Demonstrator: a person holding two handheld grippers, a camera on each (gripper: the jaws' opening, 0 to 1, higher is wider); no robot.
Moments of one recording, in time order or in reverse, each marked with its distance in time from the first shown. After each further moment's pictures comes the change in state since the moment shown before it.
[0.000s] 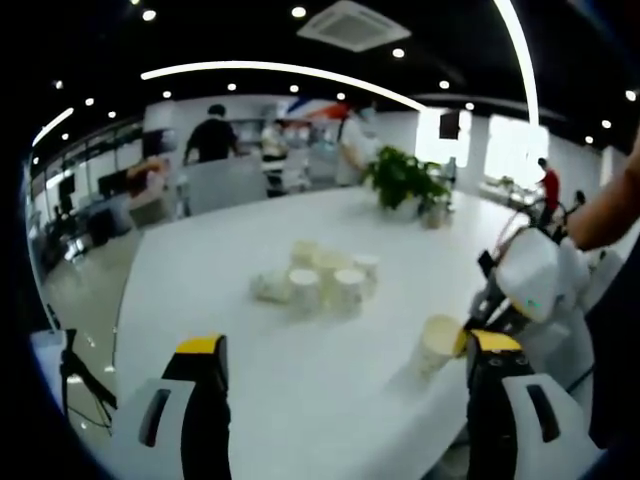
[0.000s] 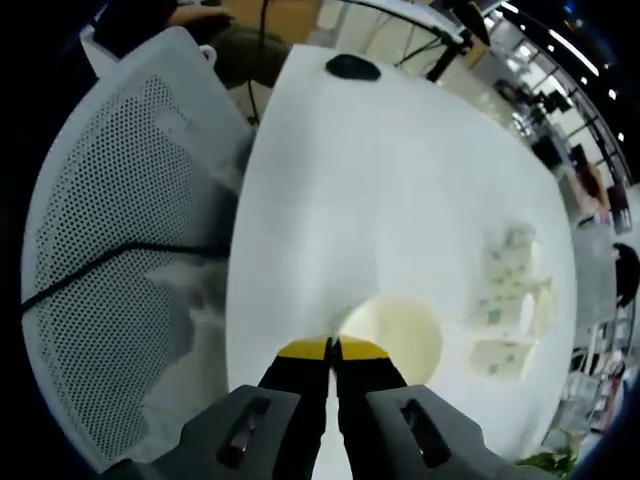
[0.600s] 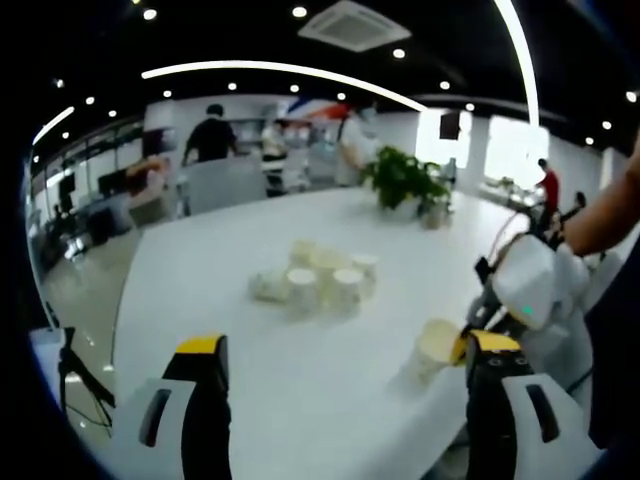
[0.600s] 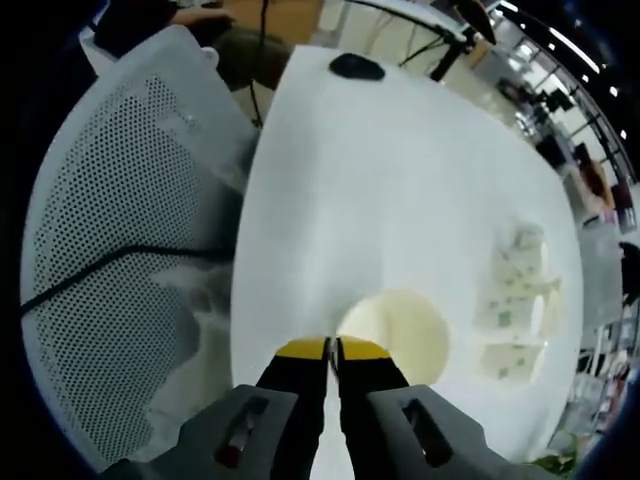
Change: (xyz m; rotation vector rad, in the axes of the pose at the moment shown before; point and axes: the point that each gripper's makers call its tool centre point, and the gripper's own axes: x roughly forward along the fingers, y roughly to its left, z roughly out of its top) left arm 0.000 -0.002 -0.002 -0.005 -0.003 0.001; right arm 0.006 0.008 0.001 -0.001 -0.013 0.027
